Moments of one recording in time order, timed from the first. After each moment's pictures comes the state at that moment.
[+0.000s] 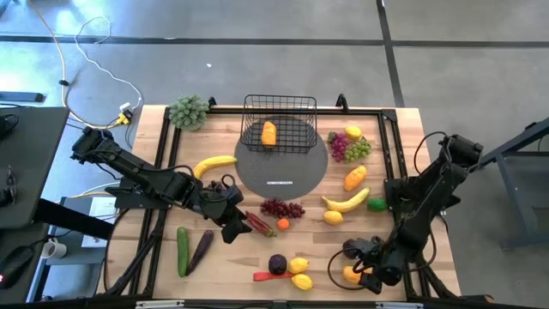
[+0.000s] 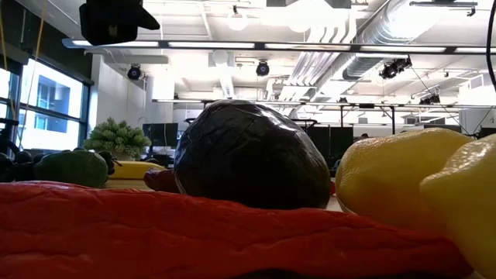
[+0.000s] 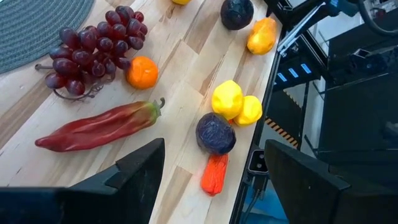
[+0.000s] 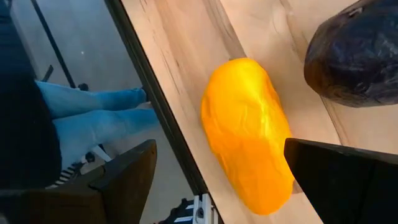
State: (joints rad) left arm -0.31 1.30 0.97 -0.38 -0.12 -1.01; right arm 0.99 1.43 0.83 -0.43 0.05 1.48
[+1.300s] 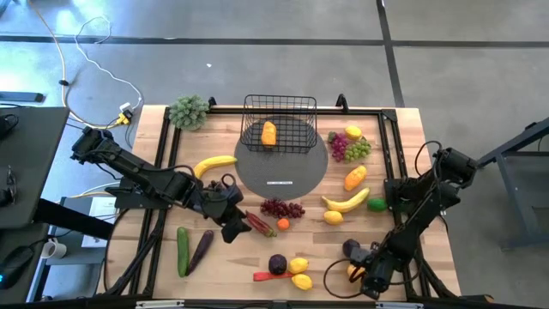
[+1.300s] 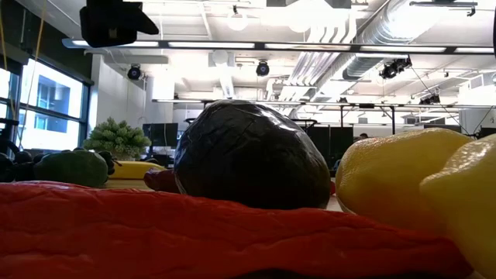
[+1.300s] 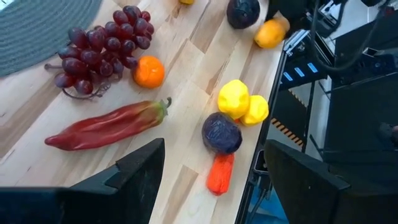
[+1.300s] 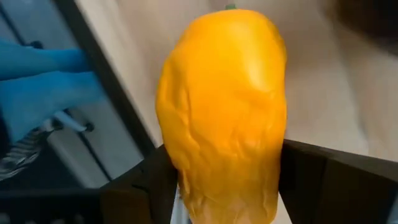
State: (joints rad) left arm -0.29 1.30 0.97 -0.40 -0.12 -1.00; right arm 0.99 1.60 0.83 -0.37 -0.13 1.46
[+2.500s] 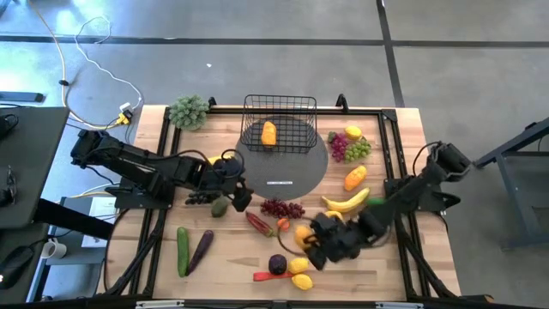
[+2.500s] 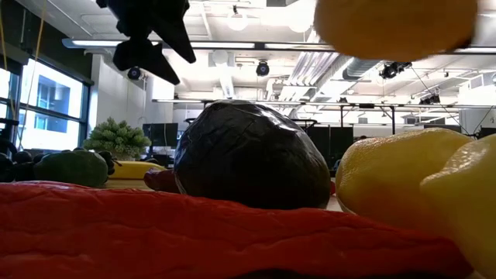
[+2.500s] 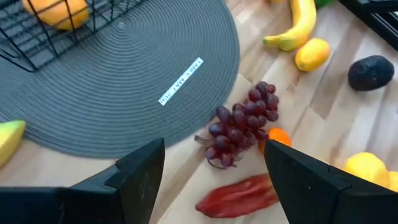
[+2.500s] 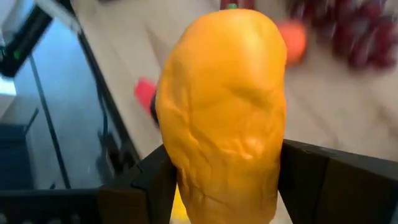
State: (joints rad) left arm -0.08 1.30 0.97 -0.57 -0.34 -0.82; right arm 0.59 1.60 1.16 -0.46 0.28 1.21
